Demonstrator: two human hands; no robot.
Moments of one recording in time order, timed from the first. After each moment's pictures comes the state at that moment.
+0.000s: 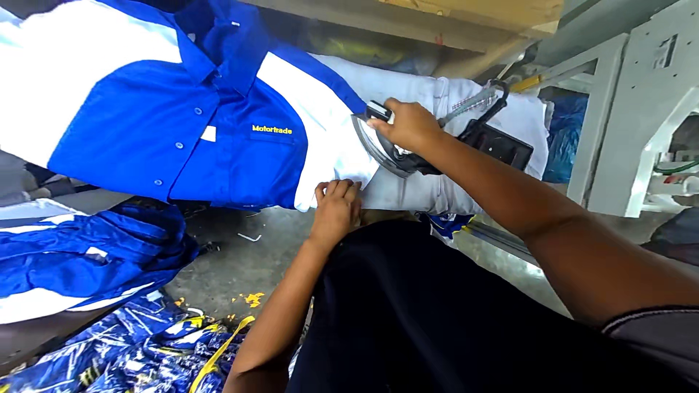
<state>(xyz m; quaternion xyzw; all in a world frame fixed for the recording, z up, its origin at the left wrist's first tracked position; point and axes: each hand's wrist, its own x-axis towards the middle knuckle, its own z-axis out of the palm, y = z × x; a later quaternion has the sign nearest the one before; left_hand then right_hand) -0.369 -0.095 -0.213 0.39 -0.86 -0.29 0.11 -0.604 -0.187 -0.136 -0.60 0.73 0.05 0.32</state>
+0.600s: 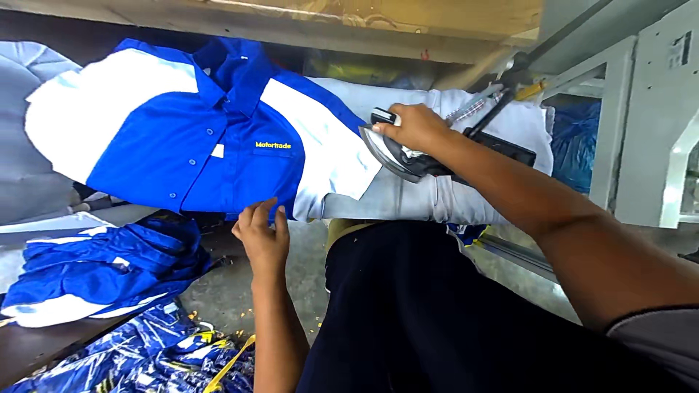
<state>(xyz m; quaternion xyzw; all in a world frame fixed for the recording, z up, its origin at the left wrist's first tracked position) -0.293 -0.089 -0.176 0.64 -0.71 -0.20 0.23 -0.645 -0.179 -0.128 -0.63 0.70 0.01 0.32</state>
